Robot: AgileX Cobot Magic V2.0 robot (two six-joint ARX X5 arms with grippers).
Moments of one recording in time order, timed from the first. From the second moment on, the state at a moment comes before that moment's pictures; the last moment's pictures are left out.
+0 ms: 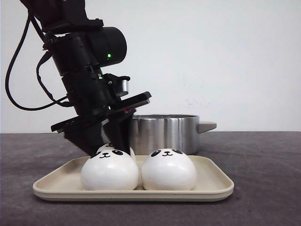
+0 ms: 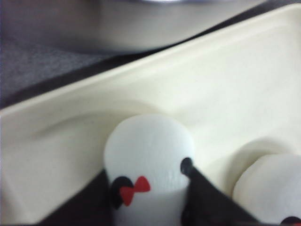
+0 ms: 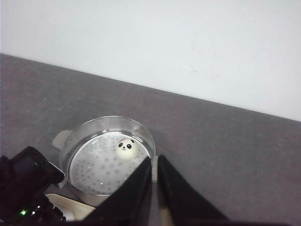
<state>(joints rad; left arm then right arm) -0.61 1.80 1.17 -0.55 0.18 -0.27 0.92 1.18 1.88 -1.14 0.61 0.27</state>
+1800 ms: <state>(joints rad) -0.45 2.01 1.66 -0.38 0.11 -0.22 0.94 1.18 1.87 -1.23 0.63 0.30</state>
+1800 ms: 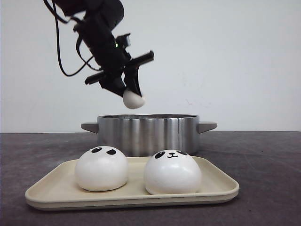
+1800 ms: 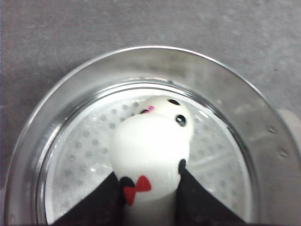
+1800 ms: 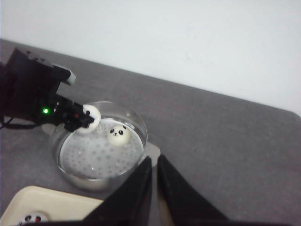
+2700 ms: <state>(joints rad) -0.42 2.07 1.67 -0.38 0.11 -0.25 0.94 1.18 1.87 -1.28 0.64 0.32</state>
